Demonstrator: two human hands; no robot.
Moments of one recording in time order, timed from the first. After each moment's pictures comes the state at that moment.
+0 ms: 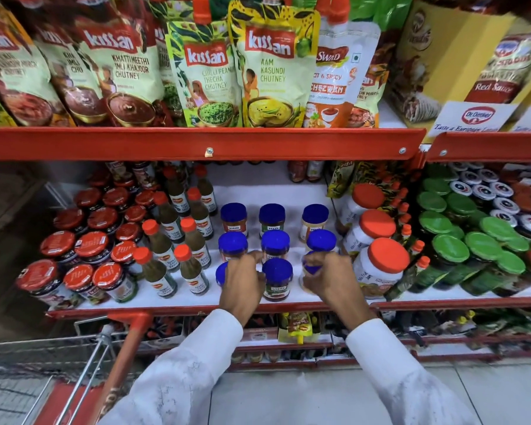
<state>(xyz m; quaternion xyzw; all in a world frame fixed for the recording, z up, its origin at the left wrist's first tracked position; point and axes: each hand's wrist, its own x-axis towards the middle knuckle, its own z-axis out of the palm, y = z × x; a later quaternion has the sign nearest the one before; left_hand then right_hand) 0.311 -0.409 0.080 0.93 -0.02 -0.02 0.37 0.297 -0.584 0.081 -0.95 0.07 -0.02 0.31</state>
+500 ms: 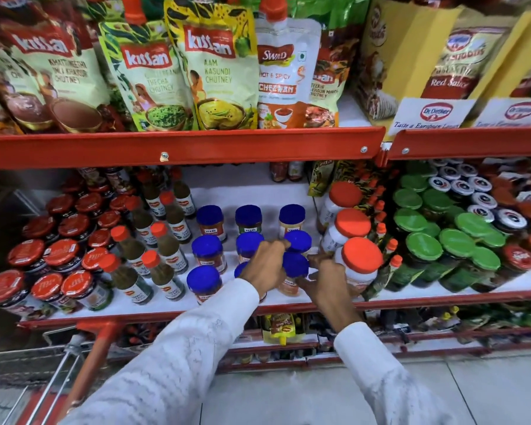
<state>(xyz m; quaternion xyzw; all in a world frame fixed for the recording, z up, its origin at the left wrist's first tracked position) 0.347 -0.500 0.084 0.94 -0.19 -0.11 0.27 0.291 -0.627 0.065 -0.92 0.11 -0.03 0.38</state>
